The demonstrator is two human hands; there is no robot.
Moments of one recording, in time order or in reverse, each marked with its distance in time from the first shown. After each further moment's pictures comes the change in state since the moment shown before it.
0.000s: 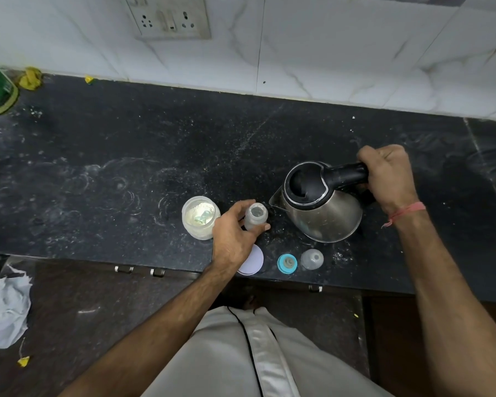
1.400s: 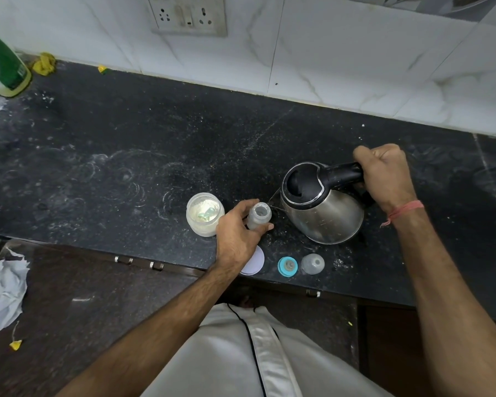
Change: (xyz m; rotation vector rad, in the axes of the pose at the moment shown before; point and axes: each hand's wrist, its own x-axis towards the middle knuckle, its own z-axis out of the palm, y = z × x) left_hand -0.001 0.000 0.006 0.013 0.056 -0.041; right_hand 0.008 -0.021 0.014 -0.130 -0.046 -0.078
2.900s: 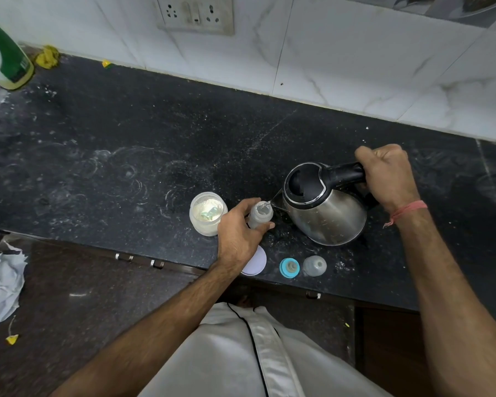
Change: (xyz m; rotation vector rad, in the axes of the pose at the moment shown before) left_hand 0.005 -0.003 -0.004 0.030 0.027 0.022; right_hand 0.003 -0.014 0.003 -0.067 -0.035 0.049
